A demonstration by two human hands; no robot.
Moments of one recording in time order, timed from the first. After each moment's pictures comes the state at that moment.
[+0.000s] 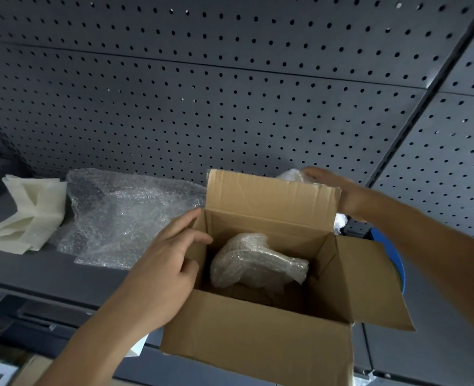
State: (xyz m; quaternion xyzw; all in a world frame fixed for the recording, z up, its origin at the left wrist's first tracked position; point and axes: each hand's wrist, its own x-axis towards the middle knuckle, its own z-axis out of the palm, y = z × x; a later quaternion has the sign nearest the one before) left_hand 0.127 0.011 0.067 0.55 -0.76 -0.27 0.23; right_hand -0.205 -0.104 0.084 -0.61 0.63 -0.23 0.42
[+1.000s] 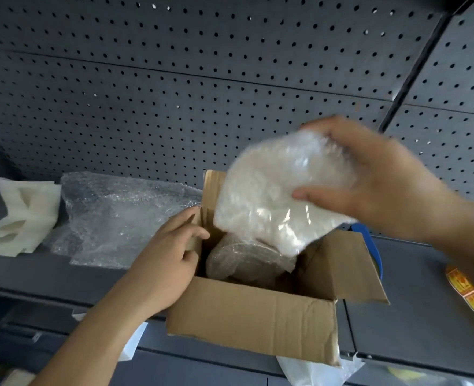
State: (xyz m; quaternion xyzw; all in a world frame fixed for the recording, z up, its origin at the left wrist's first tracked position) left_hand 0.126 0.005 0.066 0.54 -0.76 -0.27 0.23; right_hand -0.142 0.042 0.218 -0.80 0.51 -0.30 0.12
